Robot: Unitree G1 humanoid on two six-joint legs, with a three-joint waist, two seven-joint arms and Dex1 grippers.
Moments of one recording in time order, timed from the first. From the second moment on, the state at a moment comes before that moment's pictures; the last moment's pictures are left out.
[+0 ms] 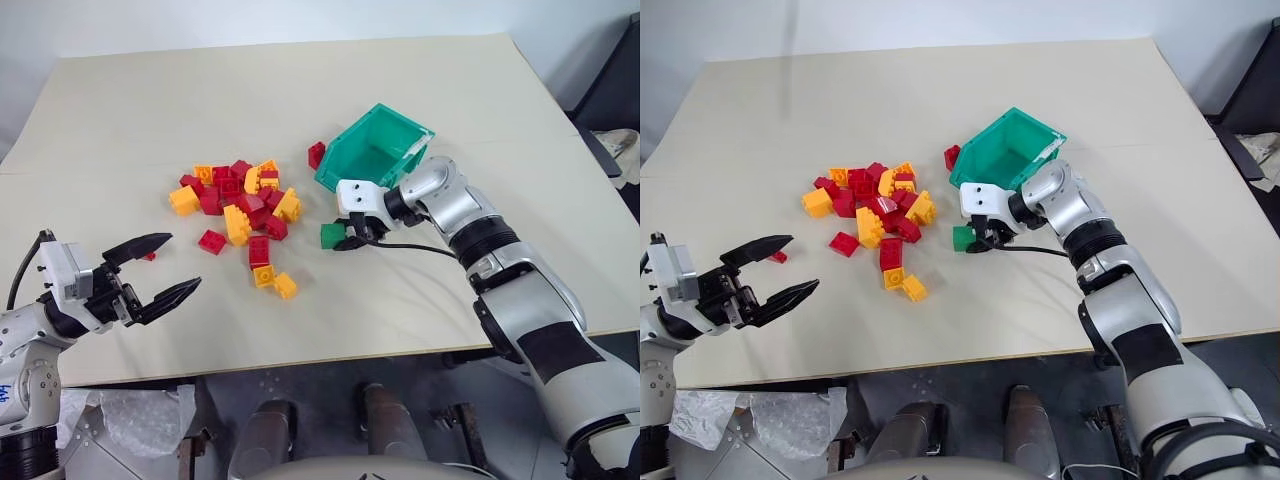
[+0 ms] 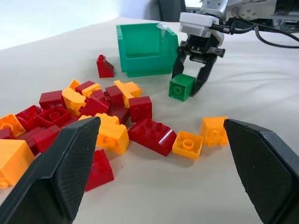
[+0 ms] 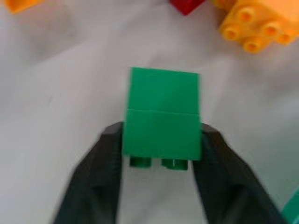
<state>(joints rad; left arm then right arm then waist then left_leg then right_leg) 0.01 0.66 0.48 -0.12 -0.60 0.13 -1.09 -1.18 -0.34 0.43 0.98 -0.11 -0.06 1.30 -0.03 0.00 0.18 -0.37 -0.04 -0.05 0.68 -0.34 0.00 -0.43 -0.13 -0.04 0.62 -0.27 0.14</state>
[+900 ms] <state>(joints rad) -0.25 0.59 0.29 0.02 -0.54 0.10 -0.97 -1.29 -0.44 0.28 0.84 -0.24 0.08 0.87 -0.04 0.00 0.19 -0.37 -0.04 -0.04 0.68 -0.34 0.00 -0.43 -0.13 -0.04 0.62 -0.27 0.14</state>
